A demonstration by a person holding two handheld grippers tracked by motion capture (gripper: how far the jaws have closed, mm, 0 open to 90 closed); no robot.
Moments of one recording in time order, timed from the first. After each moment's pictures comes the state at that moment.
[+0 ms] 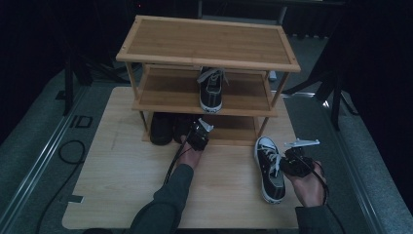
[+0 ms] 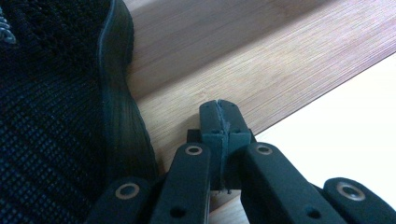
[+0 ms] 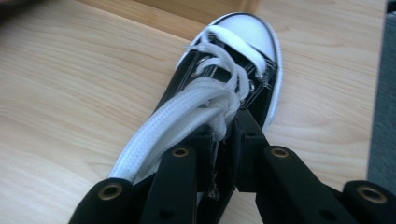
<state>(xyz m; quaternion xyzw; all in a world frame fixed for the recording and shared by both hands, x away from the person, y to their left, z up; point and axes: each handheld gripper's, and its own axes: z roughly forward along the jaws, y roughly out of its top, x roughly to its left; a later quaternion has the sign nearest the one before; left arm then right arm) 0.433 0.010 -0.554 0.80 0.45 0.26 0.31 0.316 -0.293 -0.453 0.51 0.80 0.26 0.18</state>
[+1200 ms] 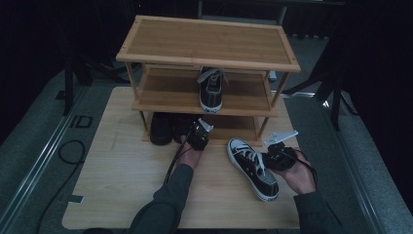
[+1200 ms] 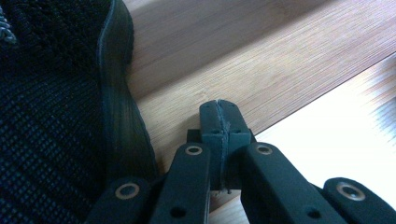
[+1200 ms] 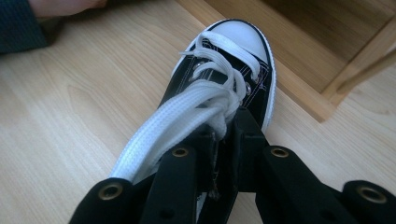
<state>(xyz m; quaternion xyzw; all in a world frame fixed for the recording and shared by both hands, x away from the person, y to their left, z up) 0.433 0.010 -0.554 0.80 0.44 0.26 0.31 0.339 -0.255 -0.448 0.33 0.89 0.29 0.12</state>
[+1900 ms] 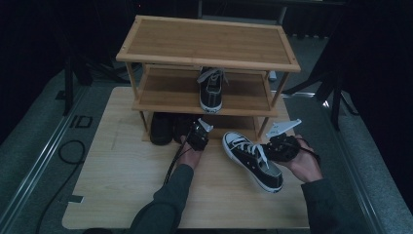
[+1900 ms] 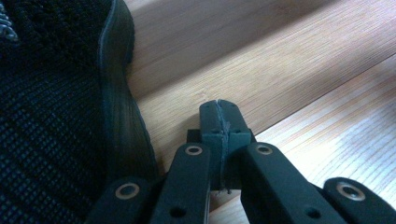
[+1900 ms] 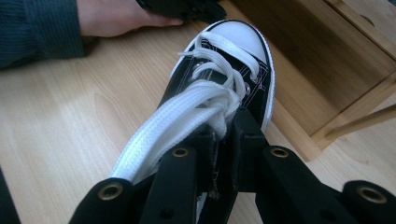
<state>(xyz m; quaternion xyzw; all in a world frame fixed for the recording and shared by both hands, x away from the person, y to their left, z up) 0.433 0.011 -0.554 0.80 0.45 0.26 0.31 0.350 -0.254 -0.410 0.26 0.91 0.31 0.11</state>
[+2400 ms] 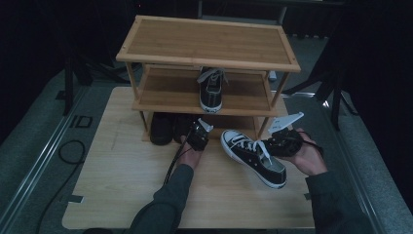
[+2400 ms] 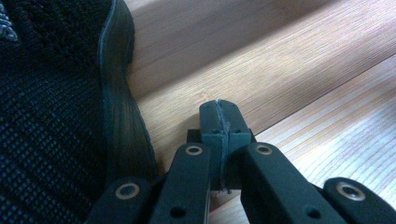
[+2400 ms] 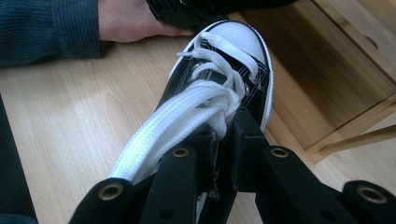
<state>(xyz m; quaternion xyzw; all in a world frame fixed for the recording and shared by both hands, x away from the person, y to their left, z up) 0.432 0.011 -0.554 0.80 0.45 0.26 0.31 0.356 -0.255 -0.390 0.22 0.92 0.31 0.10</state>
